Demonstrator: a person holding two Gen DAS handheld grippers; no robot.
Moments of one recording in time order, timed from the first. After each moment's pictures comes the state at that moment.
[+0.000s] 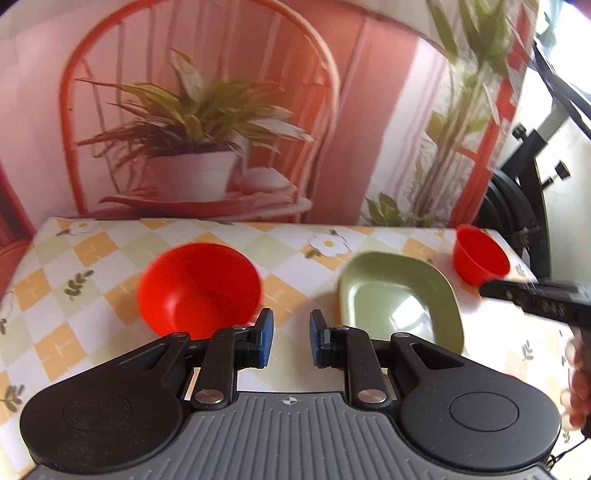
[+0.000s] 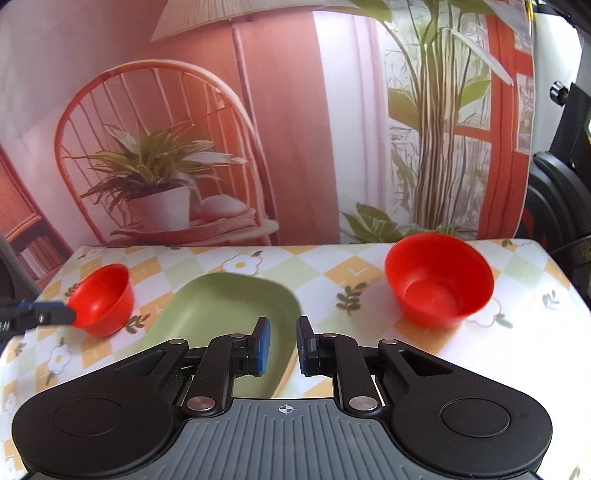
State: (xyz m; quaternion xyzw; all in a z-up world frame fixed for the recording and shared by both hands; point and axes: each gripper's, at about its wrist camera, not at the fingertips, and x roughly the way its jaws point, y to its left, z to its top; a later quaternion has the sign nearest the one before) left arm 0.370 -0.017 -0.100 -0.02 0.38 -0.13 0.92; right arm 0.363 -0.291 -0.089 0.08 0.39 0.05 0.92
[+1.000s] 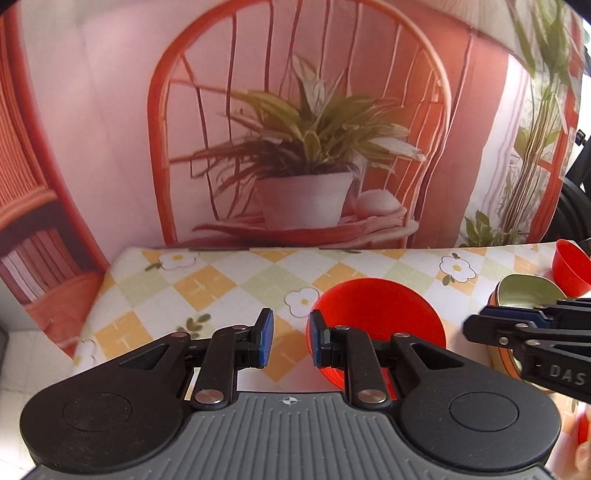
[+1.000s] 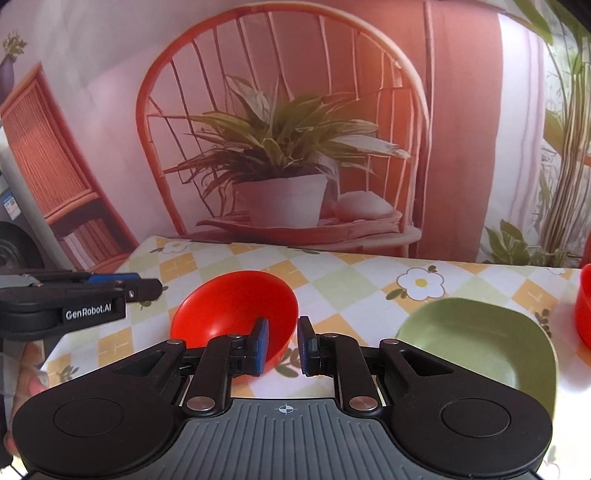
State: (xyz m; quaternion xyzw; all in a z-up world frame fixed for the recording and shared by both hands) left arm 0.417 0.069 -0.121 0.03 0.36 -0.06 0.93; right arm 0.428 -0.097 -0.118 0.06 0.39 0.11 0.91
